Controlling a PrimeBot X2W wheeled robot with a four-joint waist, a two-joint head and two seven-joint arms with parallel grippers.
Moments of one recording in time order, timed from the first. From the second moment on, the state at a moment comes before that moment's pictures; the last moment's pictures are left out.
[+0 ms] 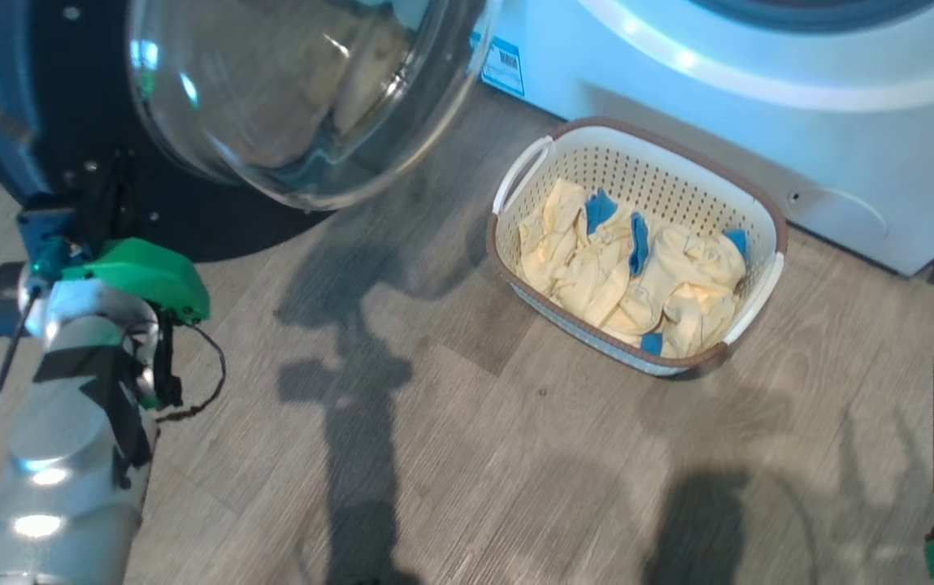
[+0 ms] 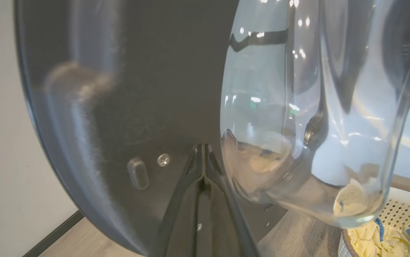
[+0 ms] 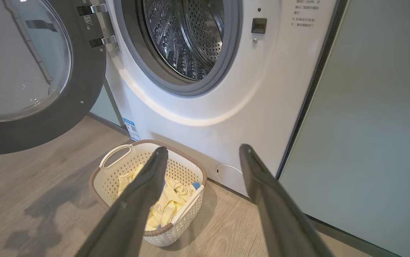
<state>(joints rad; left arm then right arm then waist) -0.56 0.23 0.01 0.56 -0.19 0.10 -0.26 0.11 -0.13 -0.17 -0.16 0.09 0.13 -0.12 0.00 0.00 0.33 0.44</state>
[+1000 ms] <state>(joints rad) -0.41 0.09 0.22 0.35 -0.07 0.02 -0.26 0.07 -0.10 -0.17 -0.13 0.09 0.13 -0.14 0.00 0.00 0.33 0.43</state>
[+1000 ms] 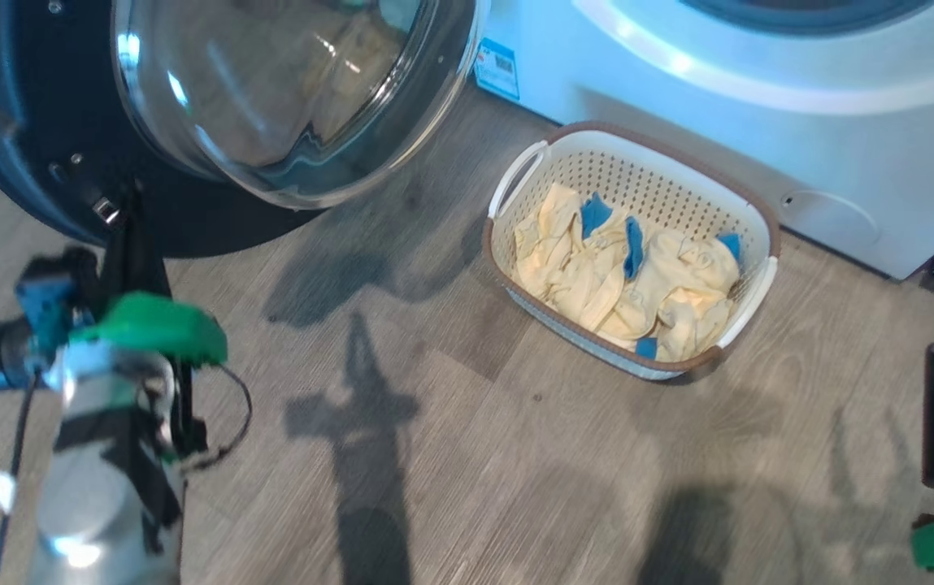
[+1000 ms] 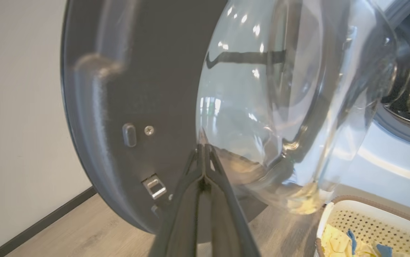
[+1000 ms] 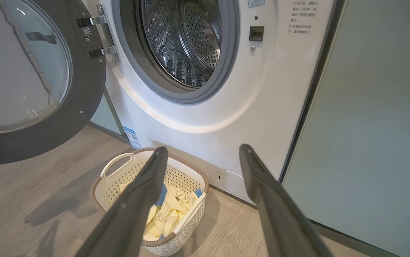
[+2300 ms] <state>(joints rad) -0.02 0.07 0.06 0.11 -0.07 -0.08 -0.25 0.10 -0.04 -0.04 -0.02 0.16 0.13 -0.25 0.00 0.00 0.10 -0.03</state>
